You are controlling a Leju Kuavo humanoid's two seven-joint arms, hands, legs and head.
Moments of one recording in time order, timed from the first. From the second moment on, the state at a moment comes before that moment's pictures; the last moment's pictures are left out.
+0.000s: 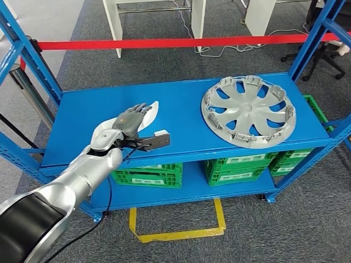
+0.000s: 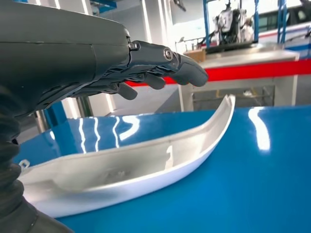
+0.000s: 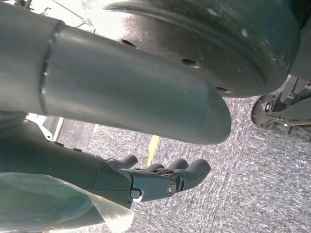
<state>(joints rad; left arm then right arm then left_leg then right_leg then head) -0.91 -0.14 -0.62 -0.39 -0.81 0.19 0.00 -0.07 0.16 -0.81 -0.20 1.30 0.10 0.20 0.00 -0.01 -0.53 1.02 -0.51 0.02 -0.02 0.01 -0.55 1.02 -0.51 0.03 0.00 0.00</state>
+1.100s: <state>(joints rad) -0.89 -0.07 -0.58 -0.32 -0.98 0.20 0.22 -0.07 0.16 -0.81 -0.20 1.31 0.10 0.21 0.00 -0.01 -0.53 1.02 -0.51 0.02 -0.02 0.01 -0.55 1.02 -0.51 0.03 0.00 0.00</state>
